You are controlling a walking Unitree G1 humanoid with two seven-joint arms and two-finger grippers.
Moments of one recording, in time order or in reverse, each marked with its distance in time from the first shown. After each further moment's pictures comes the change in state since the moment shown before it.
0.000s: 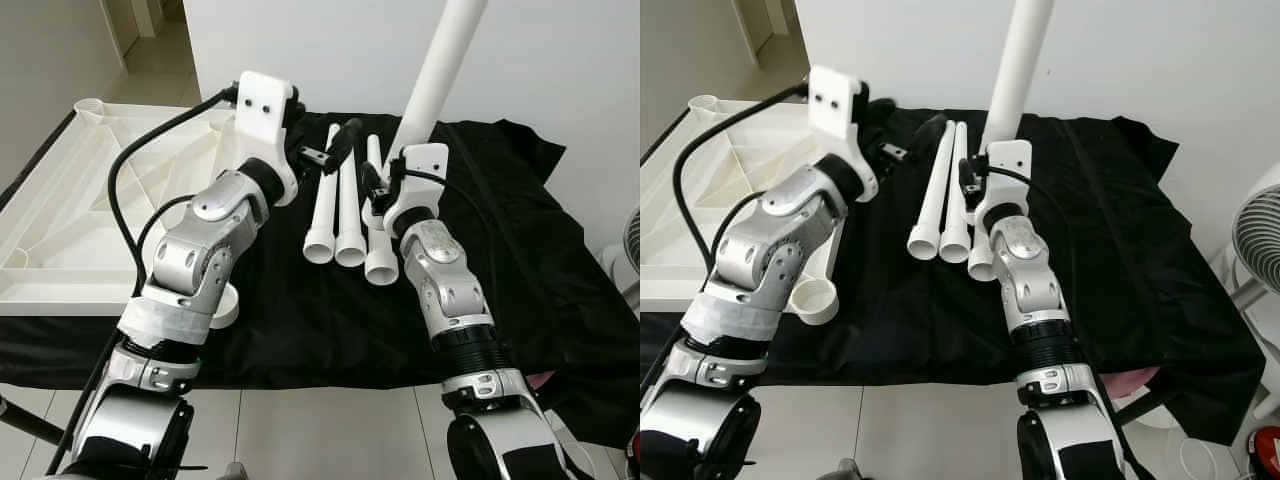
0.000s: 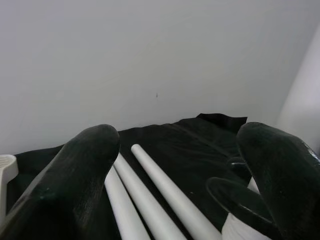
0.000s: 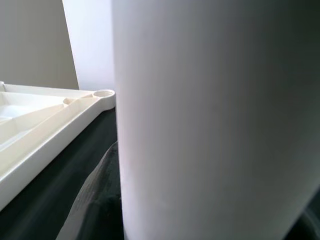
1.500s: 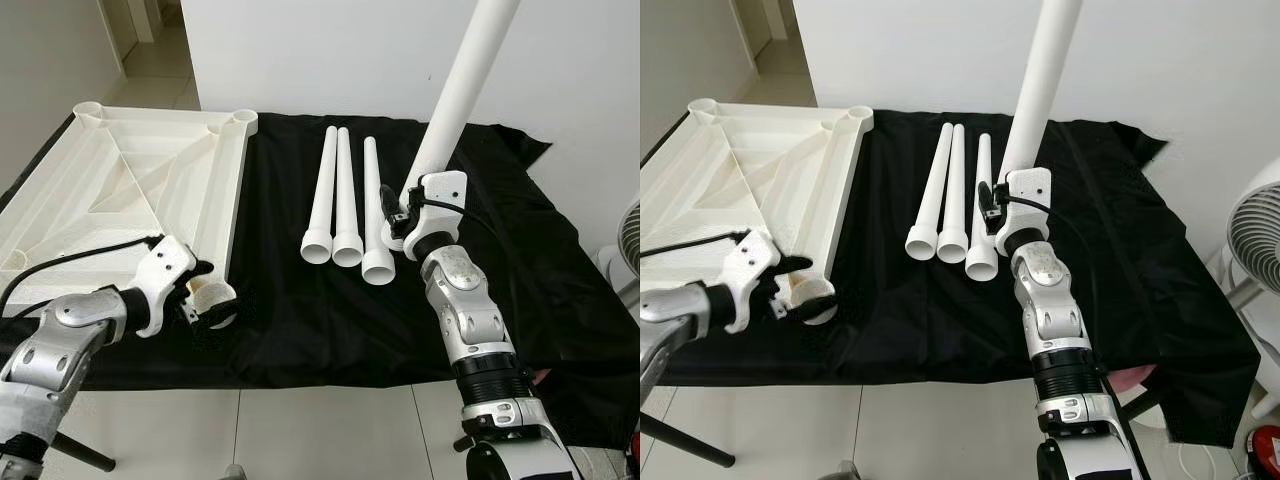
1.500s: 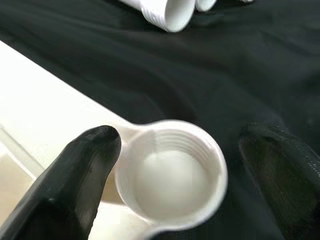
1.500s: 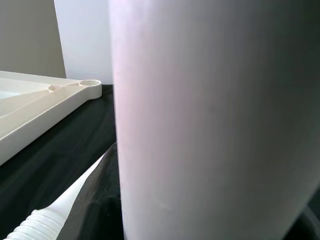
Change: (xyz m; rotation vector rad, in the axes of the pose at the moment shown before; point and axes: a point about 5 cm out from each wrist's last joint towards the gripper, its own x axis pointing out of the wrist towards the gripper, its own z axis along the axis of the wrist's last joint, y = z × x) left arm -0.155 0.070 -0.099 0.150 0.656 -0.332; right arm -0.020 -0.020 -0.013 -0.061 0.003 -0.004
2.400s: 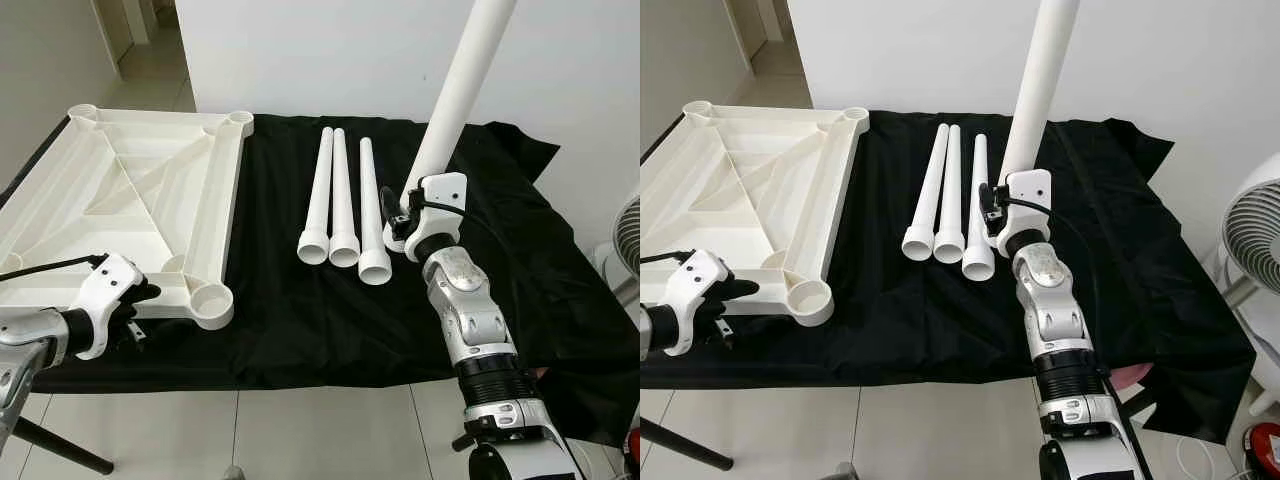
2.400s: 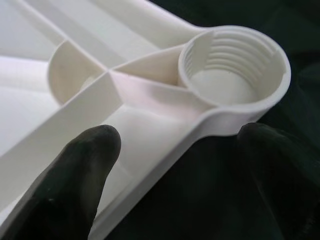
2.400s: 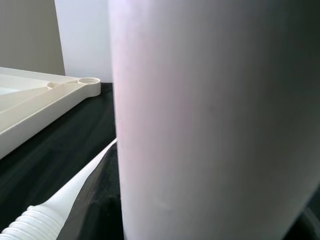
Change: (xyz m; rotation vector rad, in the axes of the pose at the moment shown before) left arm -0.024 0.013 -0.027 -0.053 0.106 0.052; right arm -0.001 -0.002 -0.001 -0.019 0.004 0.007
